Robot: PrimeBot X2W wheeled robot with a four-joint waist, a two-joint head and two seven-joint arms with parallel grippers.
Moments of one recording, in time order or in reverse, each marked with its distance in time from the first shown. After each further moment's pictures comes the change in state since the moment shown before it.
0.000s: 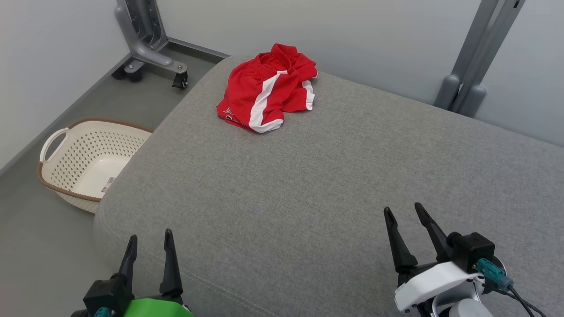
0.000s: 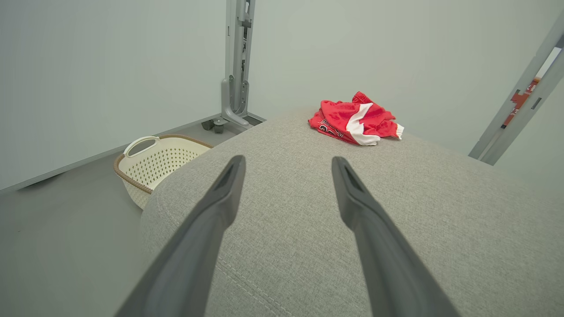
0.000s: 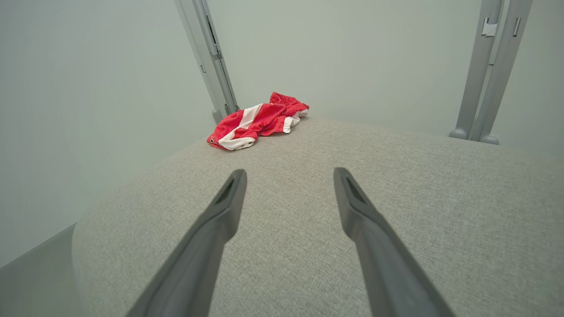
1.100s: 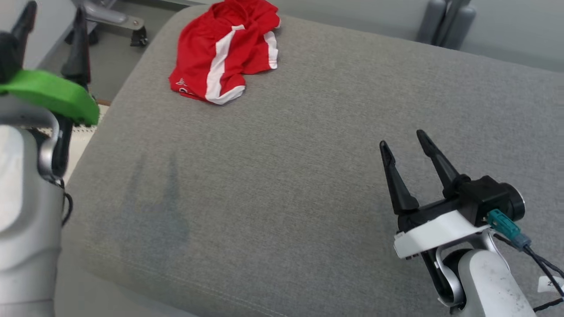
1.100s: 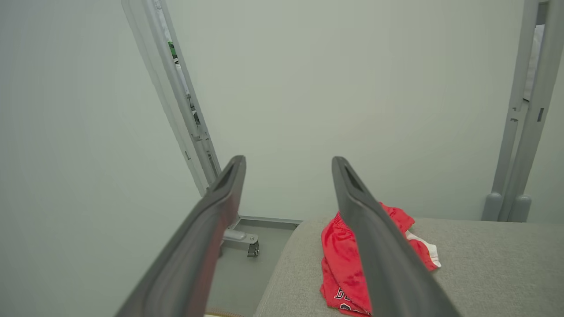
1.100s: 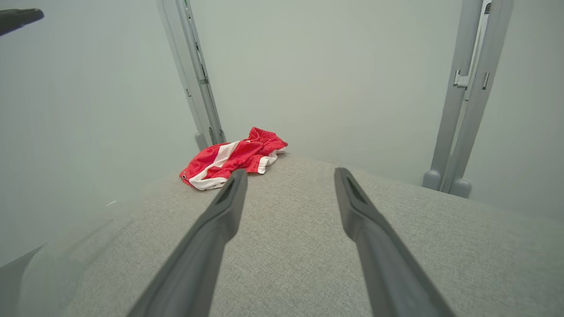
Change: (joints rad) left arm -0.799 0.251 -0.004 0.213 0.010 -0.127 0.228; right arm -0.111 0.001 0.000 -0.281 -0.143 0.000 0.147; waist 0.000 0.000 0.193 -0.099
